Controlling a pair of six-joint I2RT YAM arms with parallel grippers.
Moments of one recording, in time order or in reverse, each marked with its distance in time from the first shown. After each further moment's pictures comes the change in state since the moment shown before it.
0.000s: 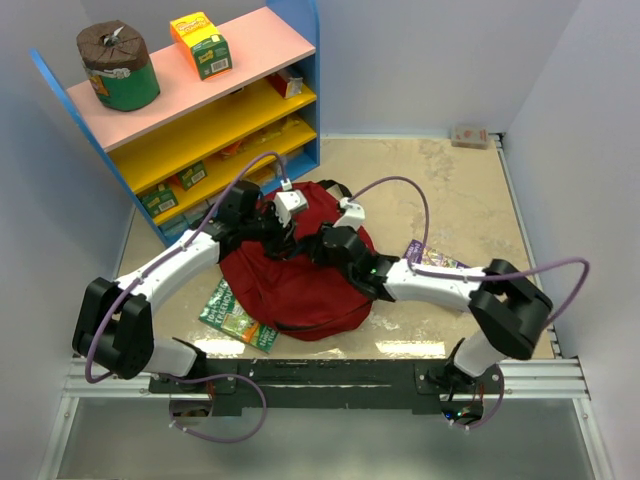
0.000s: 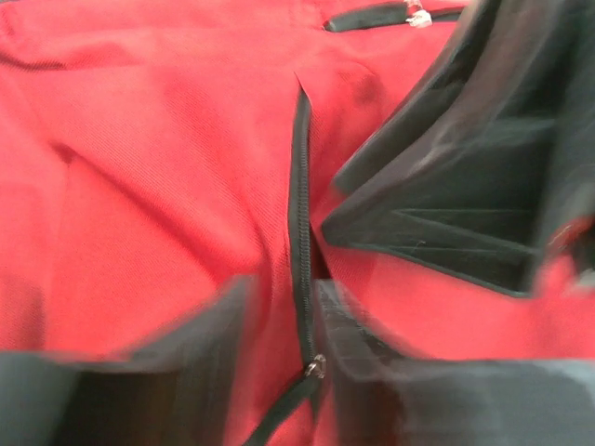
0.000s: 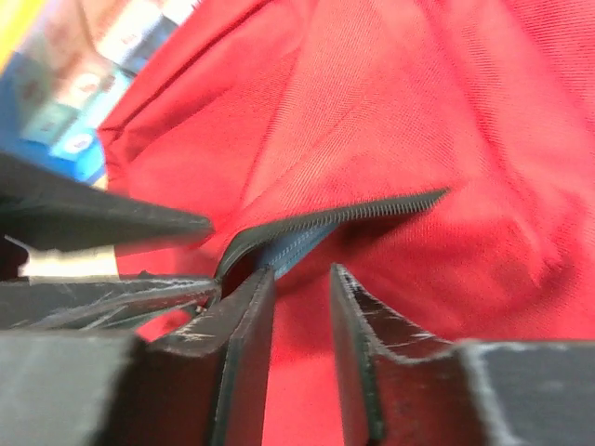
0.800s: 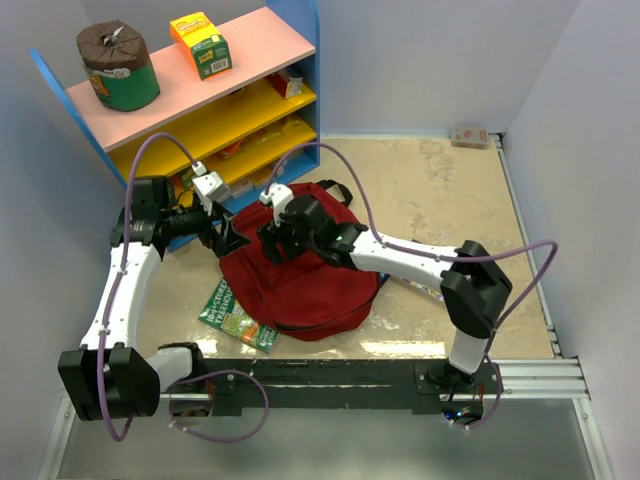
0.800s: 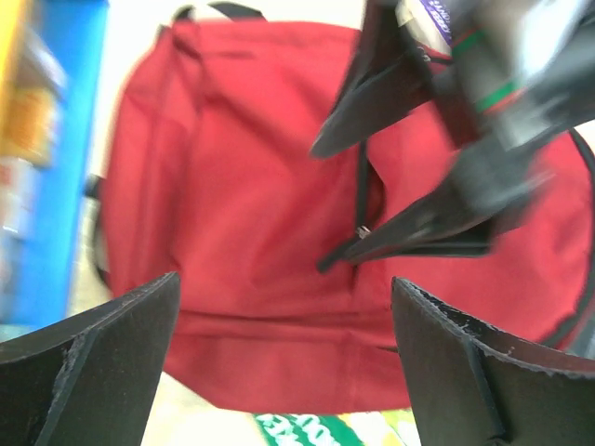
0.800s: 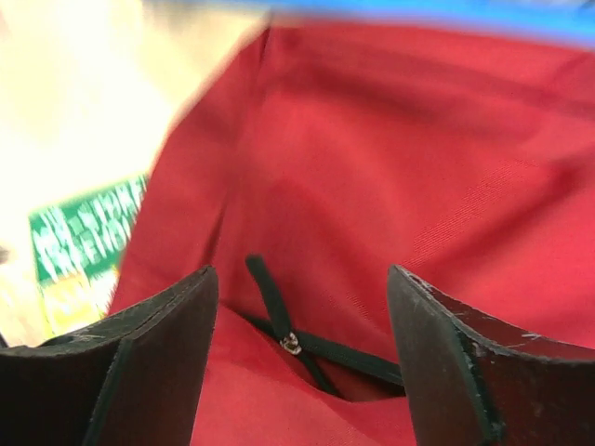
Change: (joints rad) left arm 0.517 -0.249 0.080 -0.352 0.415 0.175; right arm 0.009 0.168 0.447 -0.277 -0.373 -0.680
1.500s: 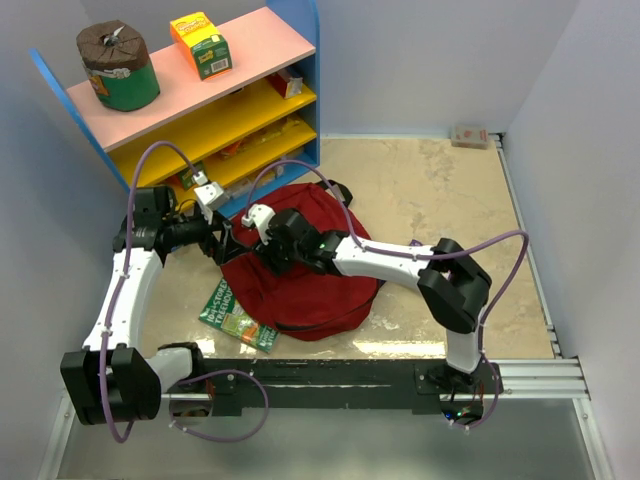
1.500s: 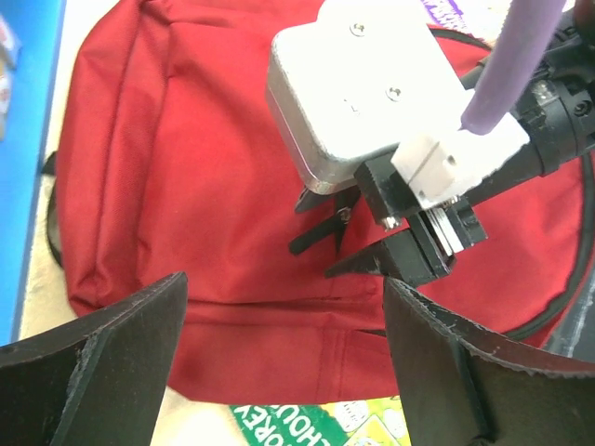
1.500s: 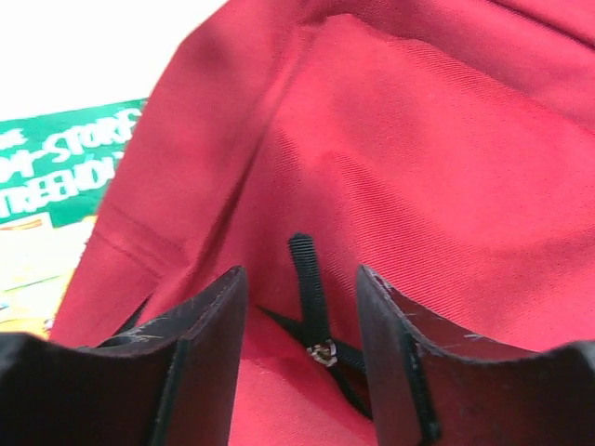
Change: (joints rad) left arm 0.013 -0.019 -0.090 -0.024 0.044 0.038; right arm 0.055 0.134 0.042 -0.077 -0.045 -0.136
